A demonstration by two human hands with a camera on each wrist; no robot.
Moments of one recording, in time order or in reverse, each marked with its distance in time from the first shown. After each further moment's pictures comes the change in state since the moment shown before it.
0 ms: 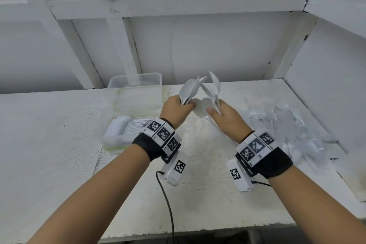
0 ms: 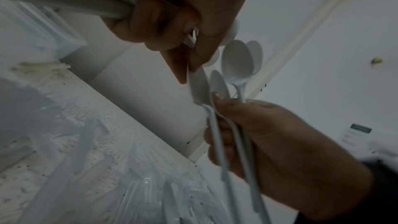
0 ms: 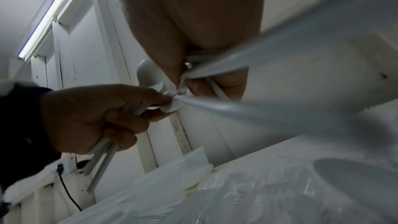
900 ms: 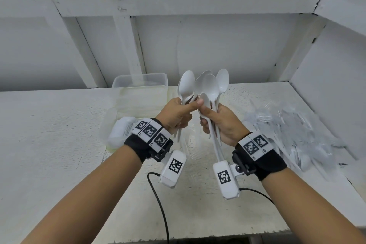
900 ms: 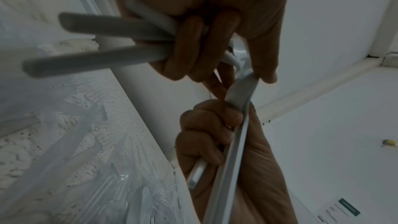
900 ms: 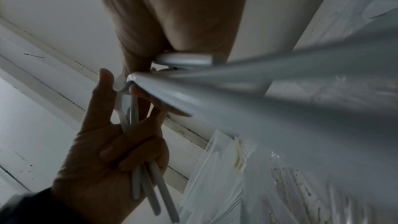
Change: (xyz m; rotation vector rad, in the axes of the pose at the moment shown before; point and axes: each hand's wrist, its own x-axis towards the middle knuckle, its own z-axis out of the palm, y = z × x) left_hand -0.008 -0.002 -0.031 -0.547 -0.356 -0.112; right_hand 0.006 -0.023 0.026 0.907 -0.217 0.133
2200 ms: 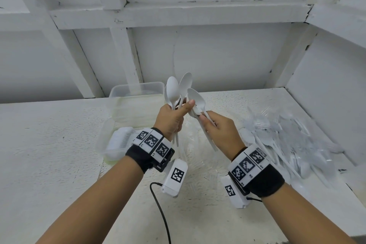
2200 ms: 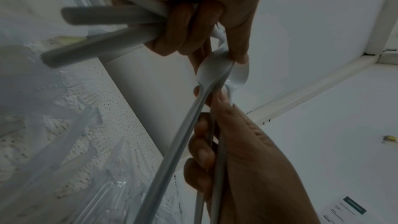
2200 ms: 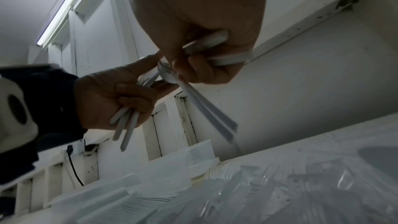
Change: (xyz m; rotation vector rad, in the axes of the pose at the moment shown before) left_hand 0.012 -0.002 0.001 -0.079 0.291 0.065; right_hand -0.004 0.011 -0.005 -0.905 0.243 -0.431
